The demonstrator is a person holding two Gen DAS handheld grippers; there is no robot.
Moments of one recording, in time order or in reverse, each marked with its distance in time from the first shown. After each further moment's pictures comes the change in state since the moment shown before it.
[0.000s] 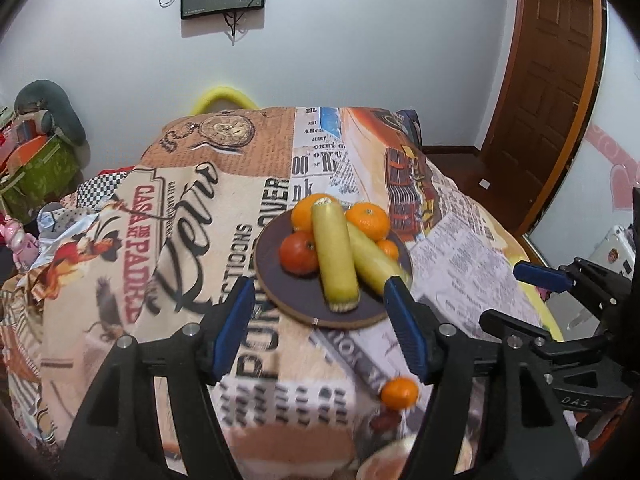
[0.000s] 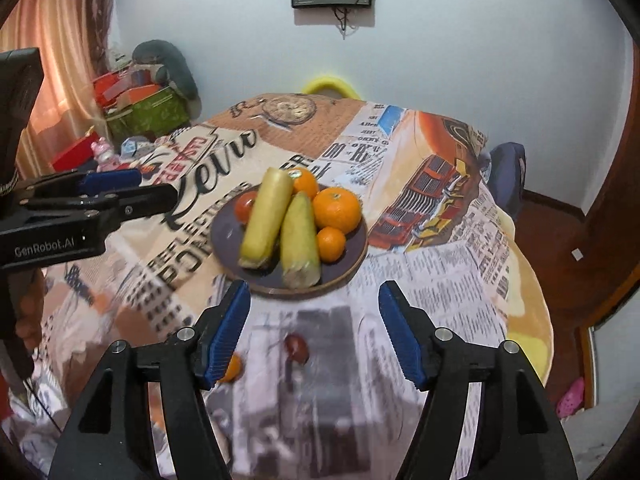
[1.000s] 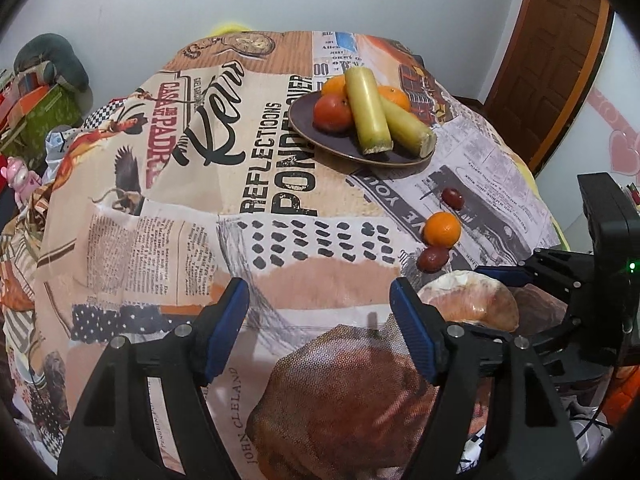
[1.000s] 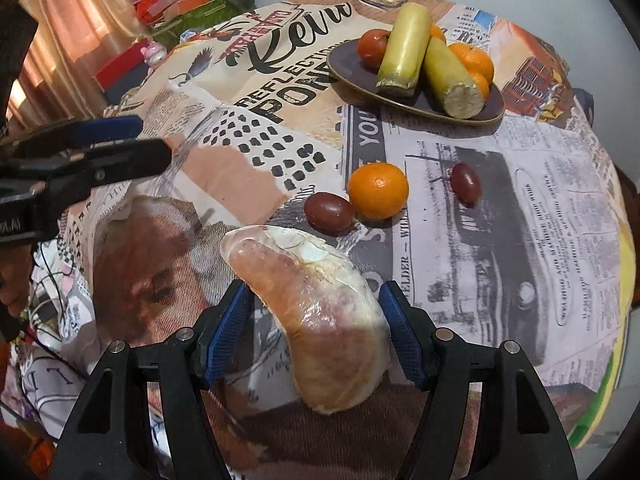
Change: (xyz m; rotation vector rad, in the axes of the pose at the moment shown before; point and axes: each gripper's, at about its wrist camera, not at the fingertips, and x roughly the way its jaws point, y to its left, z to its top) left arm -0.017 0.039 -0.111 -0.027 0.191 -0.014; right arm 0.047 0.080 -0.091 -0.057 0.299 0.197
